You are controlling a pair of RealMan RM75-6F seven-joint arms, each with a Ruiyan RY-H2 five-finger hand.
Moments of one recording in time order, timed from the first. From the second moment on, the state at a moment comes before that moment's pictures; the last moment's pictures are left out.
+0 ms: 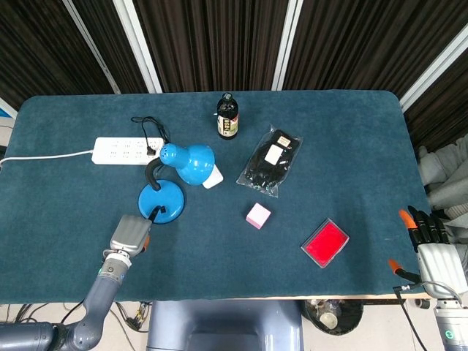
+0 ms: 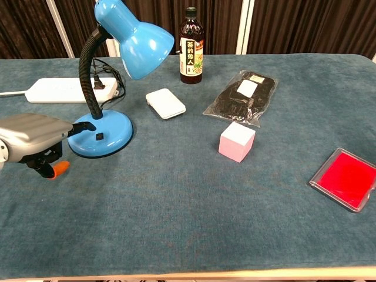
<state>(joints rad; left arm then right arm) -0.59 -1.55 -0.09 -1.74 0.78 1.14 0.95 0.06 -1.12 0.06 -1.61 -1.54 1.52 0.00</state>
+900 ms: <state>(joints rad) -0.63 -1.60 -0.01 -1.70 0.78 1.14 0.93 0.06 -1.12 0.06 -1.61 -1.54 1.52 0.00</state>
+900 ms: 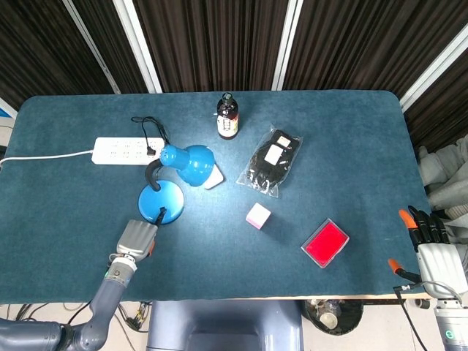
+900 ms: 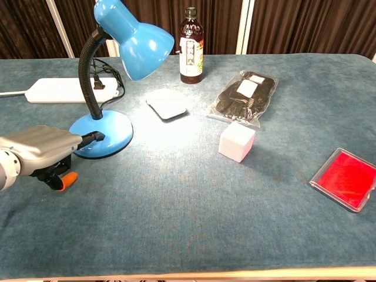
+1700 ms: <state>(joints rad) -0.56 -1.49 -0.02 -1.72 1.14 1.30 0.65 0.06 -1.12 0.06 -1.61 -1.54 1.52 0.00</state>
